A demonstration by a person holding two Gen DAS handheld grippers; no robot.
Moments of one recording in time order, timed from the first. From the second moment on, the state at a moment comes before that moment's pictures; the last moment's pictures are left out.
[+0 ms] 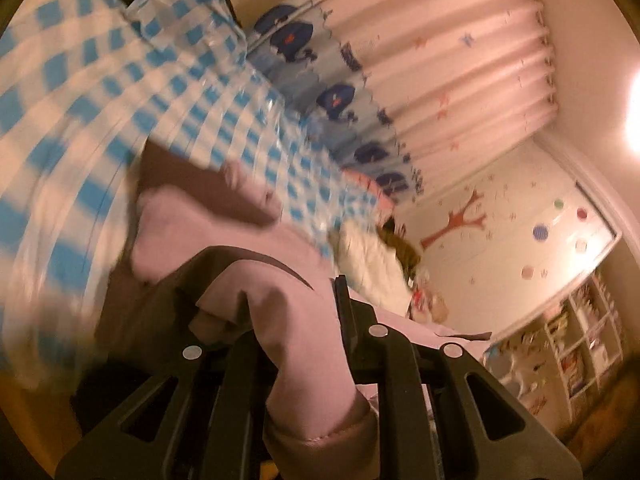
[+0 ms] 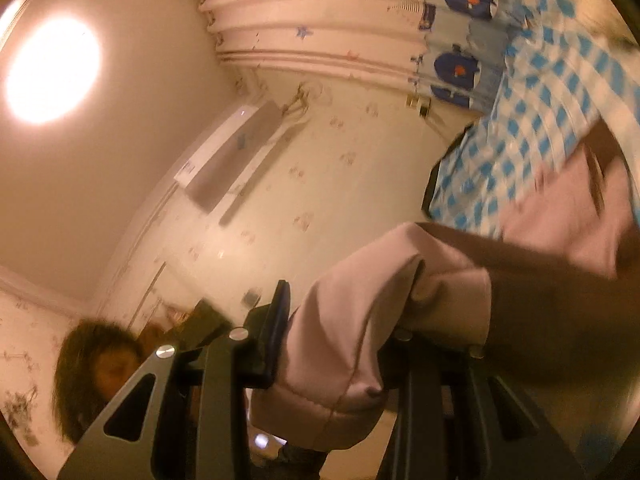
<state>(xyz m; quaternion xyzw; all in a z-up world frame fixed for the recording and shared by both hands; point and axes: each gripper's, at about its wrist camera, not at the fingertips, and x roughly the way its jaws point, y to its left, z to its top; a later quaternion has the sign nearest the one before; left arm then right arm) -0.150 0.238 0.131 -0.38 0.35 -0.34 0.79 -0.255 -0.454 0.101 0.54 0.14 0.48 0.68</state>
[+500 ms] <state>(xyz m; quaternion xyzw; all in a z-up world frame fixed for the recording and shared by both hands) 0.160 0.171 0.002 -0.41 0.45 -0.15 0.78 0.054 -0.467 -0.018 0.64 0.28 0.23 0.68</state>
